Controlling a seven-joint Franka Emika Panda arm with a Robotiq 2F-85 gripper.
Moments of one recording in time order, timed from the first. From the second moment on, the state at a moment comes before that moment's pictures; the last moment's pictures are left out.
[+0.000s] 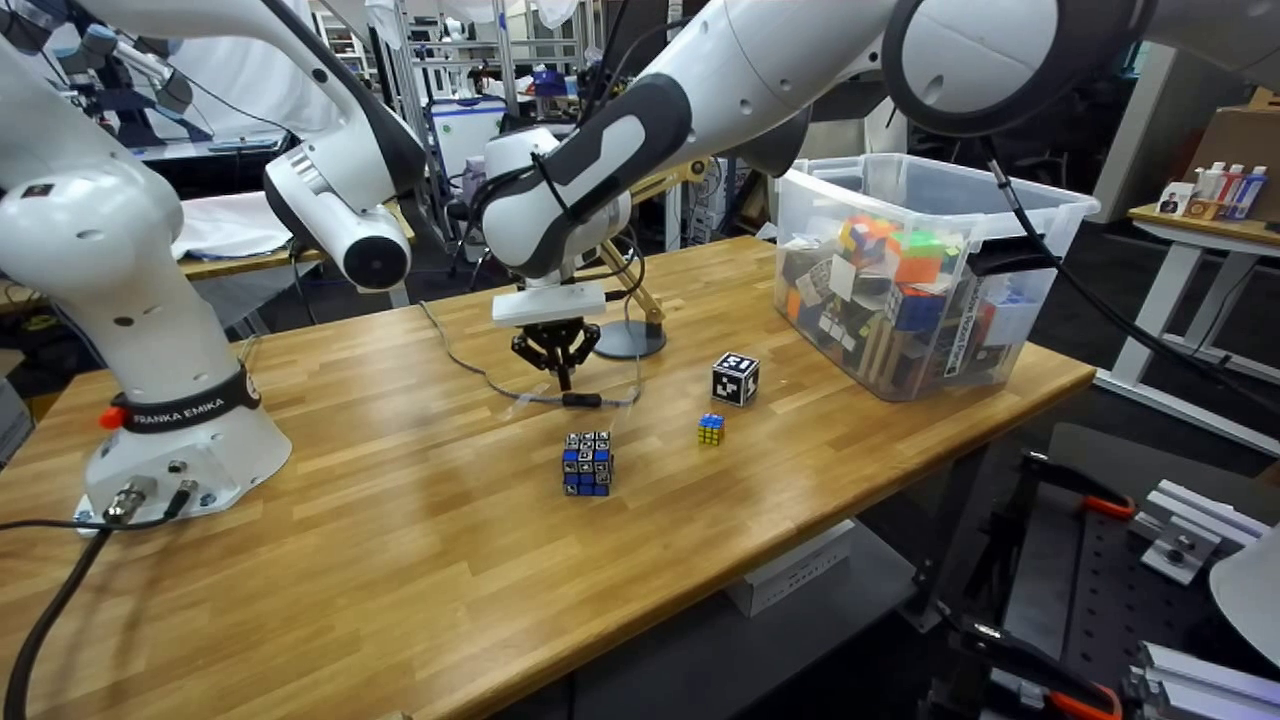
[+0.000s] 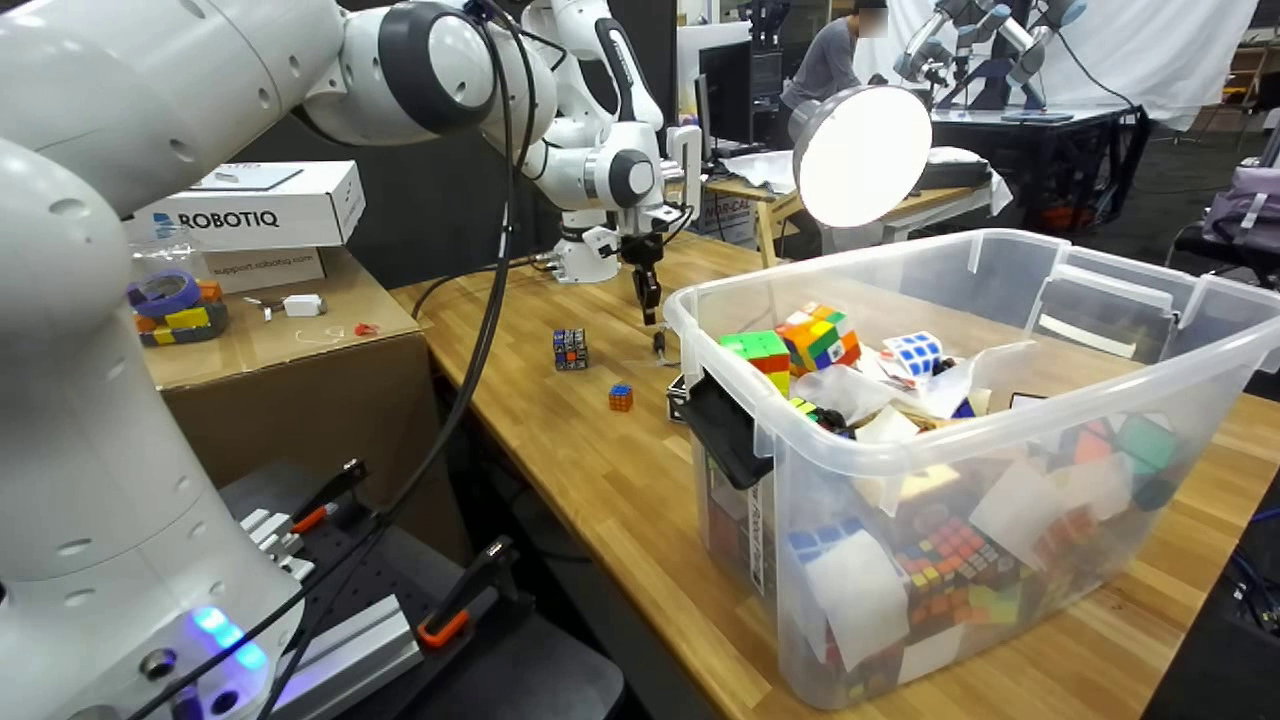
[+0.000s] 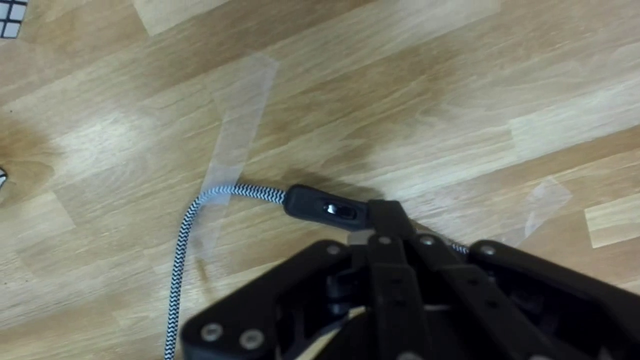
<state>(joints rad) 0.16 1.14 -0.08 -1.04 0.01 2.15 0.83</state>
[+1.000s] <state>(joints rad) 0.15 1.14 -0.08 -1.07 0.01 2.17 0.87</state>
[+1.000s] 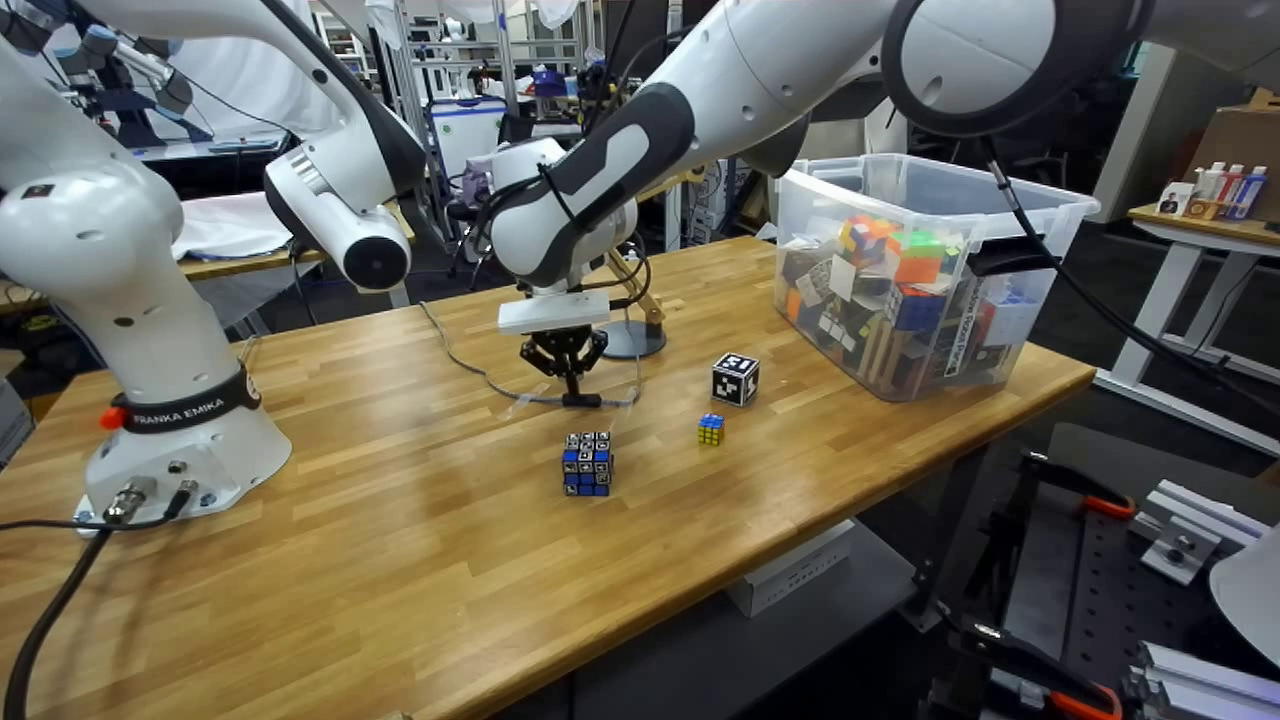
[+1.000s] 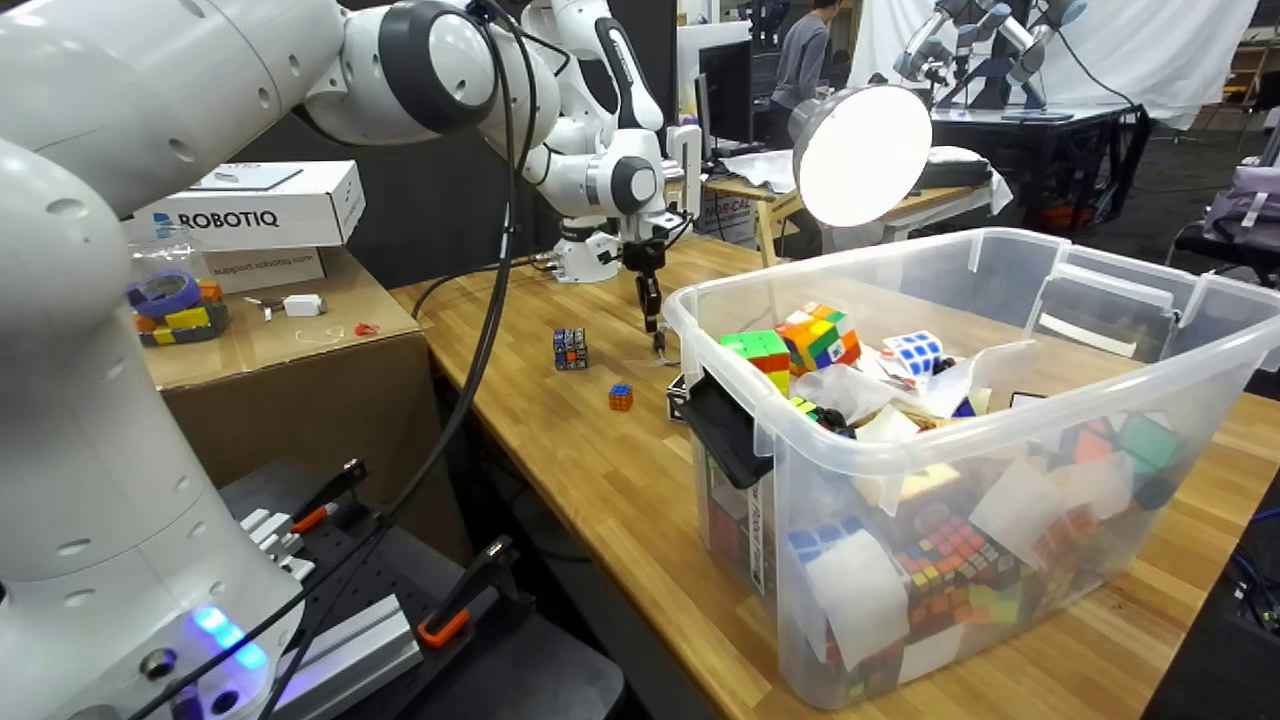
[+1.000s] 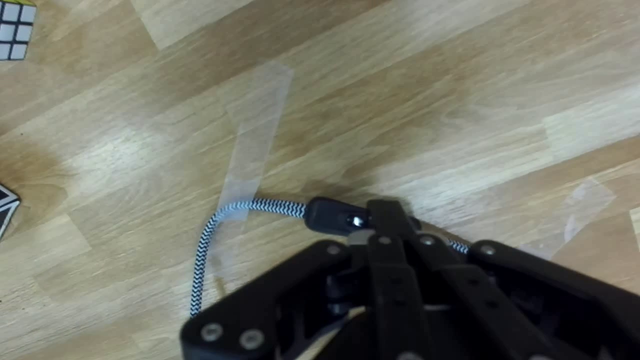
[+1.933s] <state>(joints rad) 0.14 1.14 -0.08 -1.09 0.01 2.17 0.87</state>
